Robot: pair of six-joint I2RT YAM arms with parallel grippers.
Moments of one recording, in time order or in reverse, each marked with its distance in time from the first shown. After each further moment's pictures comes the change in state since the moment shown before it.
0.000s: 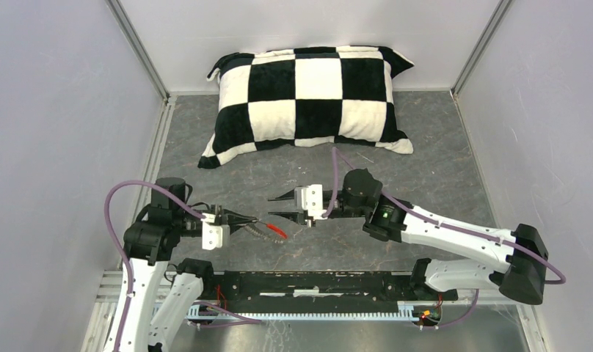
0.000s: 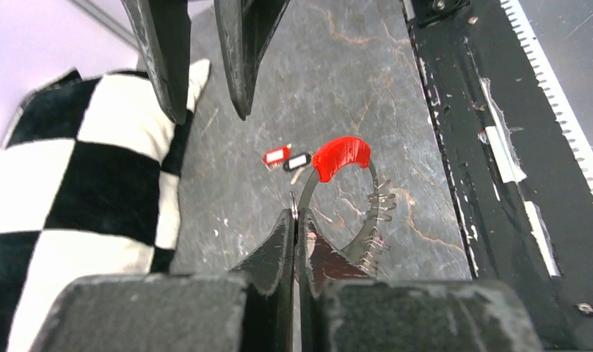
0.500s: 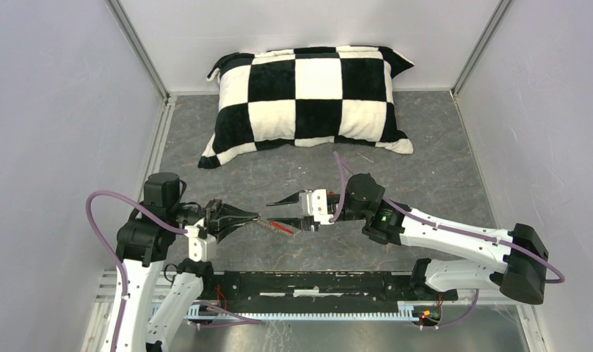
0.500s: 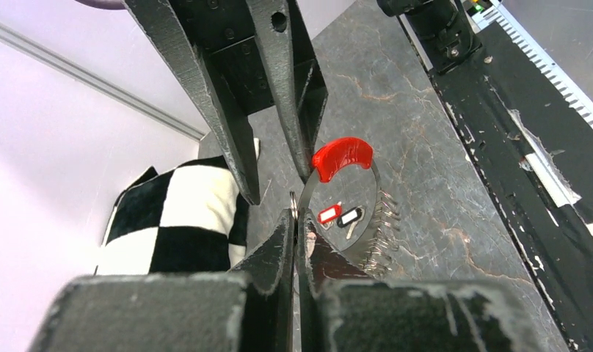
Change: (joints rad) left arm 0.000 0.022 0.090 0.006 0.188 0.195; right arm 0.001 -0.019 -0.068 0.128 -0.072 0.033
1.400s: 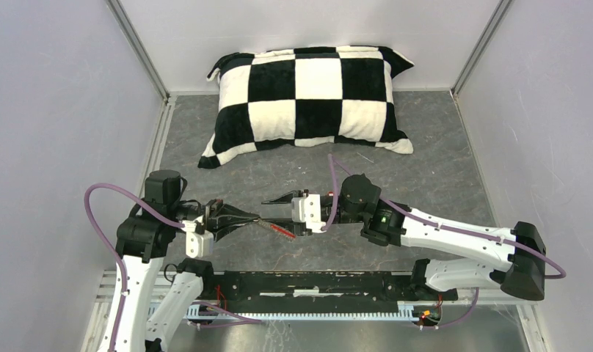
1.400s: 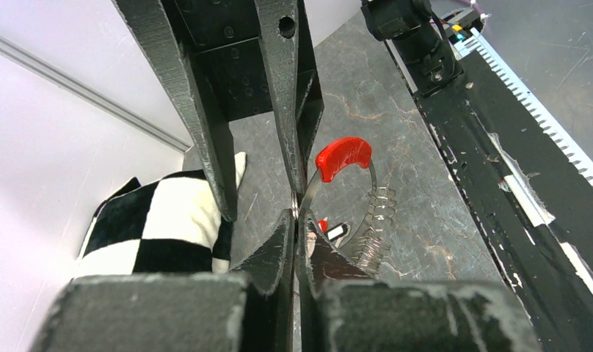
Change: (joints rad) left arm -0.004 0.030 0.023 -0.022 0.049 -0.029; right arm 0.074 0.010 0.057 -0.048 0.098 -0.068
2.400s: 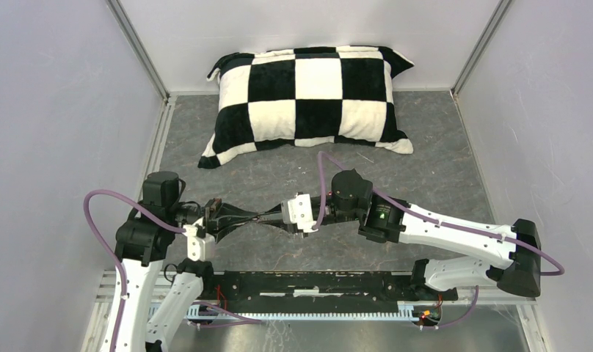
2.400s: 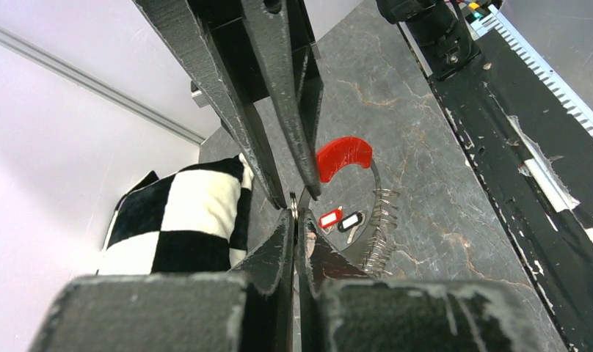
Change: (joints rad) left arm 0.001 -0.022 -0.004 0.023 -0.032 0.019; right arm 0.023 0.036 0.142 -0.229 -0.029 -0.024
